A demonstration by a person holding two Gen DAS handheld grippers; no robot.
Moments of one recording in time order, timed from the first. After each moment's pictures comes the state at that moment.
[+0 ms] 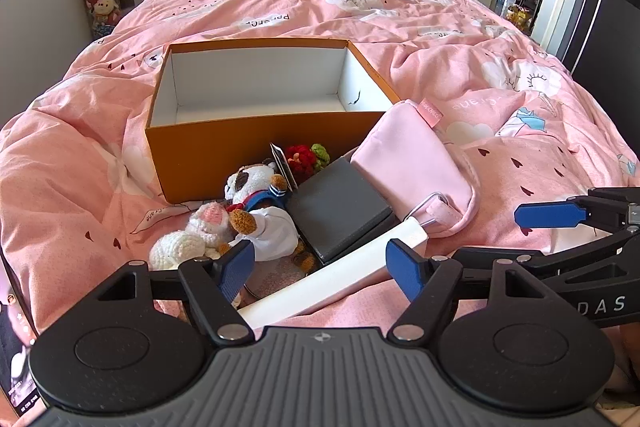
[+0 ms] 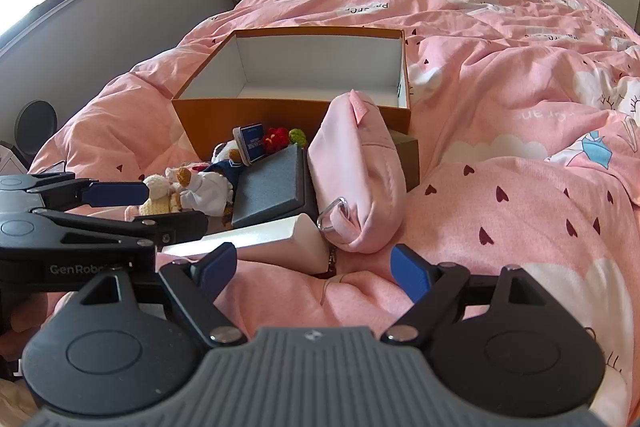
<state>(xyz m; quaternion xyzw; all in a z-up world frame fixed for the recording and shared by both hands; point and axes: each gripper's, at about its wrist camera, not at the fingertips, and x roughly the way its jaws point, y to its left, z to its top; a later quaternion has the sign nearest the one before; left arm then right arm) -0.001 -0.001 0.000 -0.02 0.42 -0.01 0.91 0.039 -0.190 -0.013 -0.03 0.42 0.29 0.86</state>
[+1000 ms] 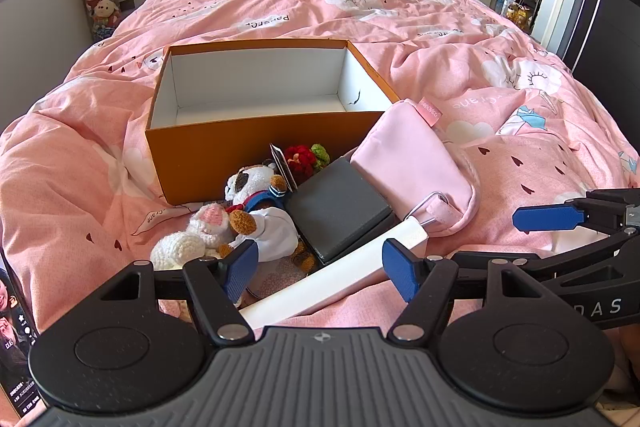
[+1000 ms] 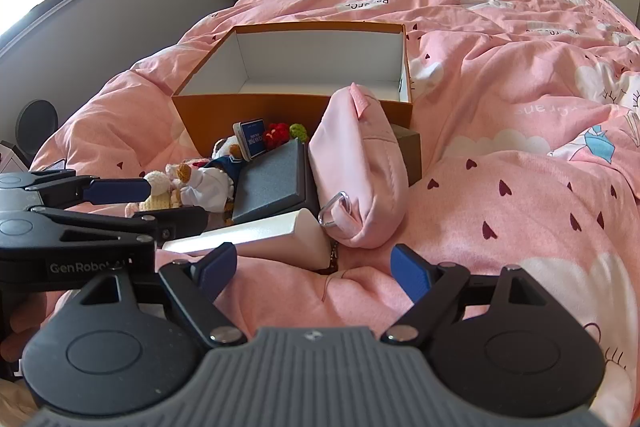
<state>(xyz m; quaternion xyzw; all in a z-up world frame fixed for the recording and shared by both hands) -0.002 -0.003 -0.001 -0.02 0.42 -0.01 0.91 0.040 -0.190 -0.014 -0.03 0.42 0.29 0.86</state>
